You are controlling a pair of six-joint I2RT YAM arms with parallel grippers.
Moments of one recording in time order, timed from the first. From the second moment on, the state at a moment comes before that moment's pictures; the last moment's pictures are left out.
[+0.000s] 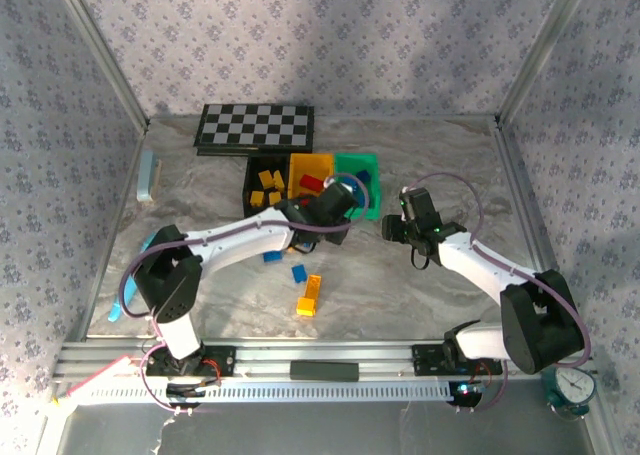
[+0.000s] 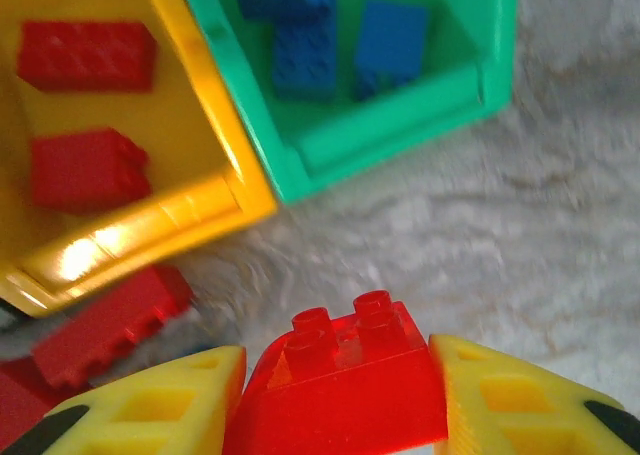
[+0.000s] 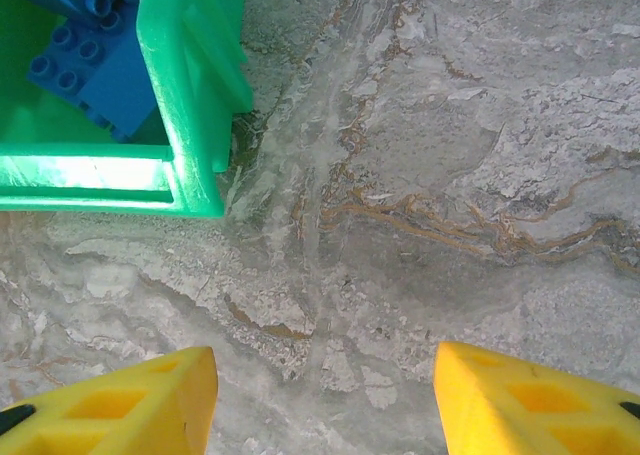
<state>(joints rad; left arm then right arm) -0.94 1.75 1.36 -0.56 -0.28 -0.42 0.39 1.31 0.68 -0.26 0.12 0.35</state>
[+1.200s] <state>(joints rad) -0.73 1.60 1.13 -0.60 -0.30 -0.42 0.45 1.30 0.68 -0.26 0.12 0.35</state>
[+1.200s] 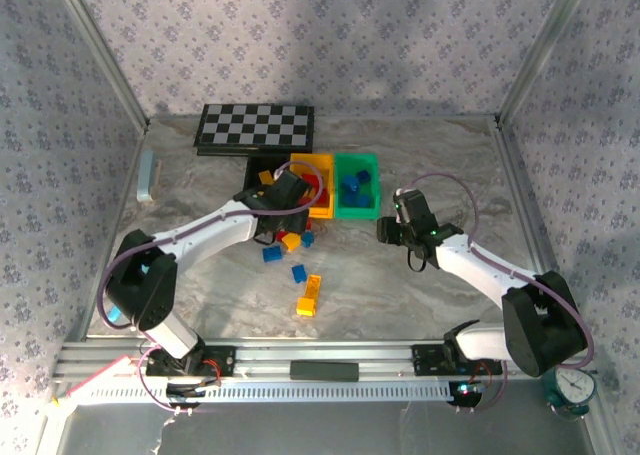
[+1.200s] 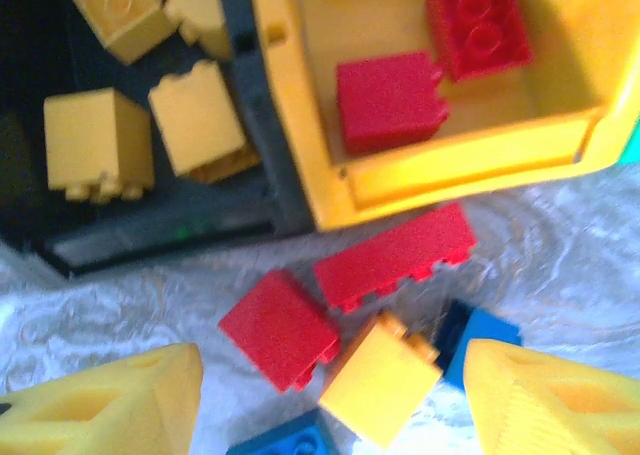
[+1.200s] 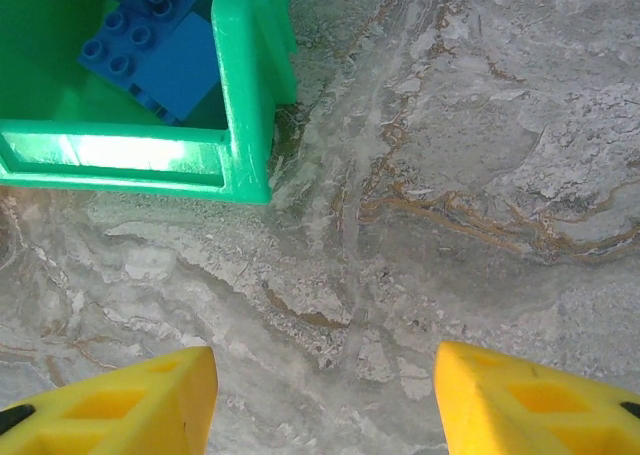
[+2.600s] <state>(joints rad) -0.57 1.75 1.07 -0.53 -0.09 -0.82 0.48 1.32 0.68 -0.26 0.14 0.35</state>
